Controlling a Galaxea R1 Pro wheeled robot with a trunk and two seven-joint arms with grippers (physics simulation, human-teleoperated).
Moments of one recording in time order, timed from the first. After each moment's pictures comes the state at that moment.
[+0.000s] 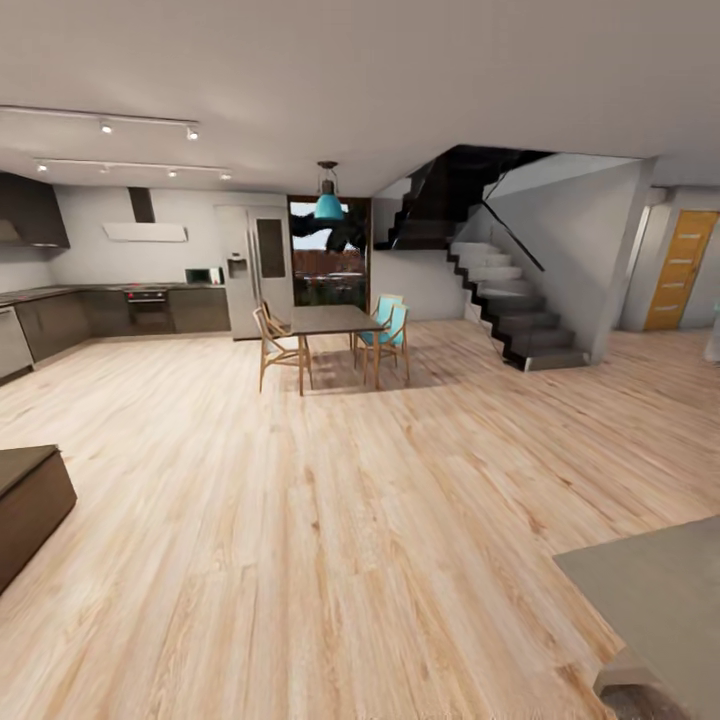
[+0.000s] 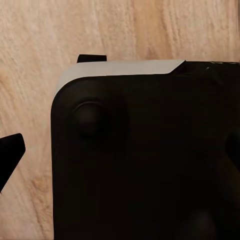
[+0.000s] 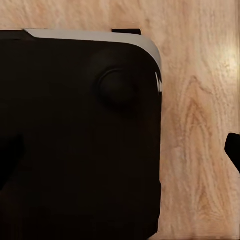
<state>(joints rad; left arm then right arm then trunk) 0.00 -0.03 0.01 -0.07 0.03 -0.06 0.00 0.00 -0.01 0.00 0.00 -0.01 -0.07 0.00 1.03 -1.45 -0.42</state>
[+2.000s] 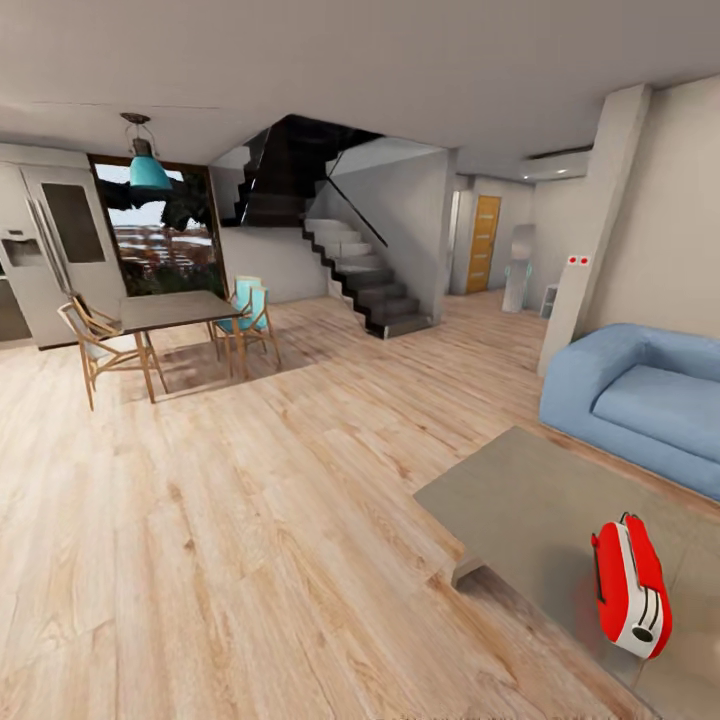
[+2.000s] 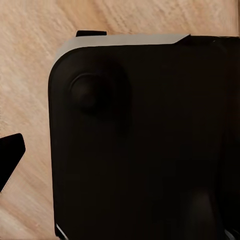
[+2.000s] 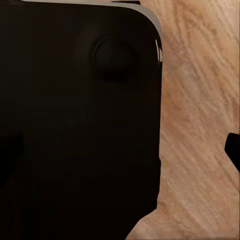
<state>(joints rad) 0.00 -0.03 0.01 -0.07 0.03 -0.06 0.00 0.00 -0.02 -0.01 0.00 -0.01 -0.07 0.00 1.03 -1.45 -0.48</state>
